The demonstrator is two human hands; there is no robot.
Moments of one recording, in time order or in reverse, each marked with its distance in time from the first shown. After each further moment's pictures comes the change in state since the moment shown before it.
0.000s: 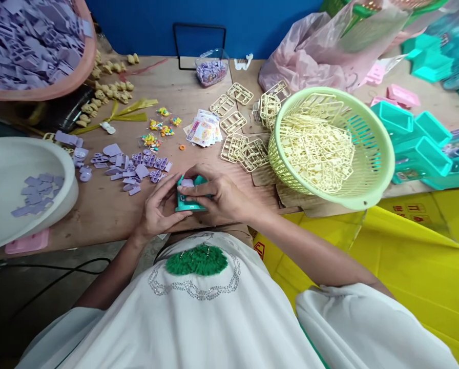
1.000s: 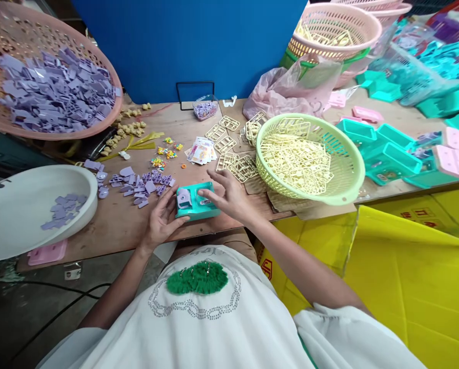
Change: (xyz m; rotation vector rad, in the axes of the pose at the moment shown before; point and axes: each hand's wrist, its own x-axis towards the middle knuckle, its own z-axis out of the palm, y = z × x) left_hand -0.010 -0.007 0.010 -0.227 0.070 -0.153; right_hand -0.023 0.005 0.001 -0.041 0.282 0.497
